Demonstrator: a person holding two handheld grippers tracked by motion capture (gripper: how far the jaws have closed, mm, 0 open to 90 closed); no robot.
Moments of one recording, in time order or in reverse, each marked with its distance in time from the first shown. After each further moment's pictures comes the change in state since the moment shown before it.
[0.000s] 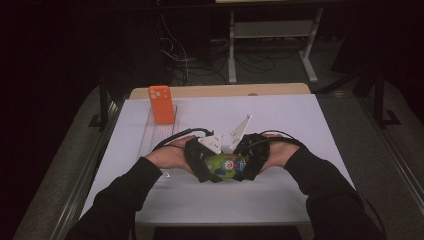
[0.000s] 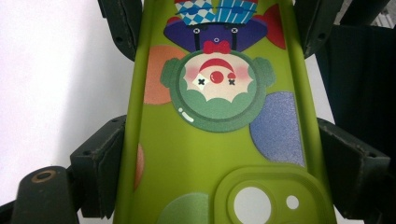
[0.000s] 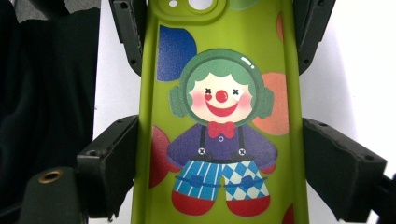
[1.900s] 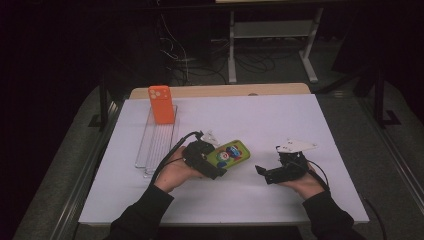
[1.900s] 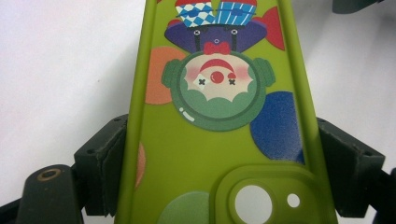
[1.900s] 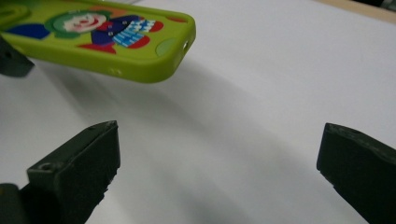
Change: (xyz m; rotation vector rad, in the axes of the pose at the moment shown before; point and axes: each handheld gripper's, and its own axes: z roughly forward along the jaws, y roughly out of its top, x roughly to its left) left arm -0.010 -0.014 0.014 -0.031 0.293 -0.489; right arm 0.035 -0.122 0.007 -0.431 -0.531 0.595
